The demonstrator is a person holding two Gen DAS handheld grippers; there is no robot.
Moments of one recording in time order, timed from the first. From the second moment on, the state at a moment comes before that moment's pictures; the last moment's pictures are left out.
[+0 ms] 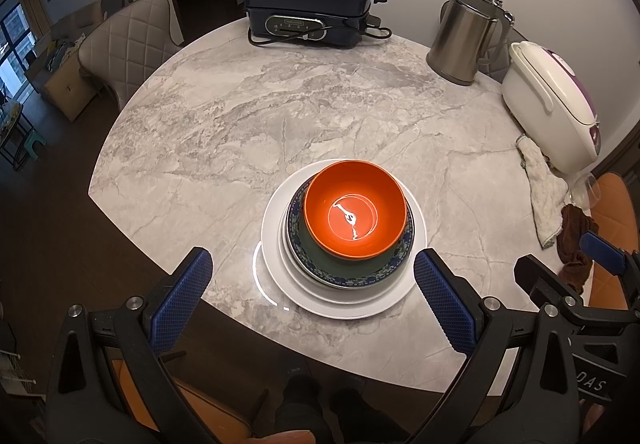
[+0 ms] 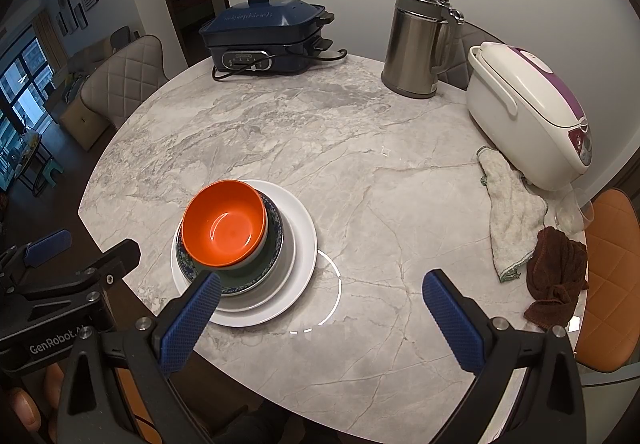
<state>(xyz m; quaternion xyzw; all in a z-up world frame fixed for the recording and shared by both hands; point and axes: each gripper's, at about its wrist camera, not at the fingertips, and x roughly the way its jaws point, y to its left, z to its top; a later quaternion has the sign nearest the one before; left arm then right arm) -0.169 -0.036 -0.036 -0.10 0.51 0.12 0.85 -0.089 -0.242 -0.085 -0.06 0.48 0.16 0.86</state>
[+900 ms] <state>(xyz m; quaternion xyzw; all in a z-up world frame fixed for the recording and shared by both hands) -0.177 -0.037 -0.039 -0.10 0.50 0.13 0.85 -0.090 -0.241 -0.086 -0.06 0.48 0.16 0.86</state>
